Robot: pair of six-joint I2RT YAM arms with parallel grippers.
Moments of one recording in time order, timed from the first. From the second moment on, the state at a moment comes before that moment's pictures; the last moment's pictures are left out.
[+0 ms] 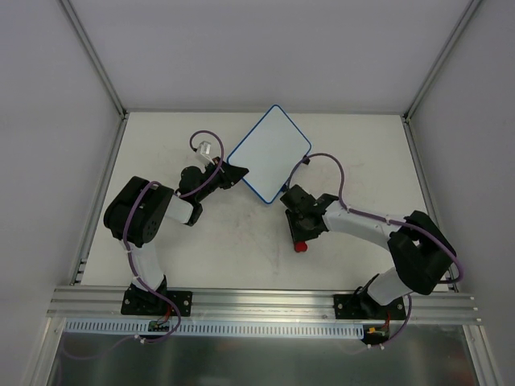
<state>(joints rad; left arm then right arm) -0.36 1.86 0.62 1.19 0.37 -0.90 0.80 1.52 0.88 -0.63 0.13 0.50</state>
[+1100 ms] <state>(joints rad) -0.36 1.86 0.58 1.18 0.39 -0.92 0.91 1.23 0.89 -0.71 0.27 0.56</state>
